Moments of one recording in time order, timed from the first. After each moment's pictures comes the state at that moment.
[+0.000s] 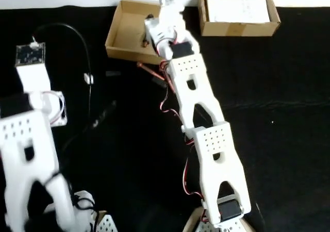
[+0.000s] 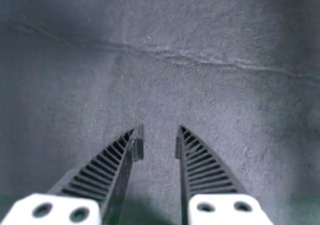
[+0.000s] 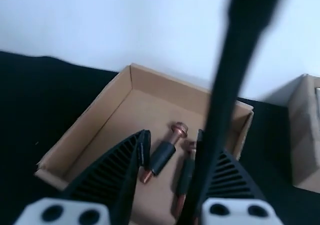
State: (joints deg) left arm -24.6 -25.2 24.5 80.4 -2.2; right arm -23.4 57.1 -70.7 44.7 -1.2
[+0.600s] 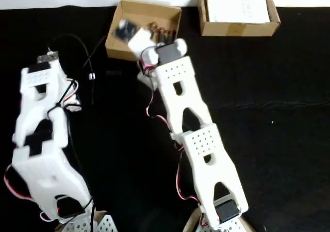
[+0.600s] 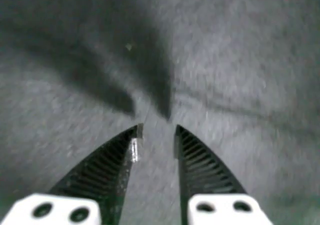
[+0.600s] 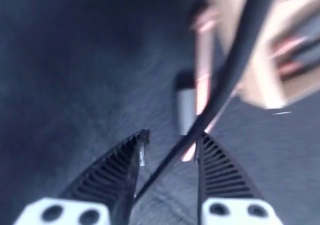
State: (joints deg) left arm -22.3 25.1 0.2 77.3 12.7; right arm -30.1 62.4 -84.1 99.7 32.0
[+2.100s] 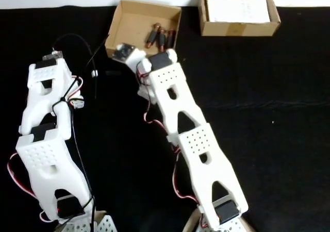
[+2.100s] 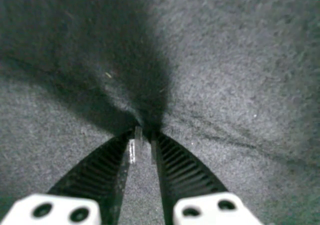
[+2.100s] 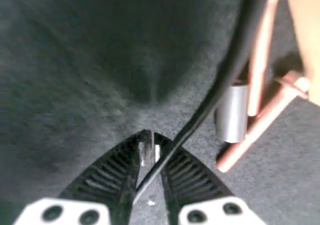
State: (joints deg) left arm -21.3 34.4 -8.1 77.7 14.2; right arm -31.7 68.0 -83.5 100.5 32.2
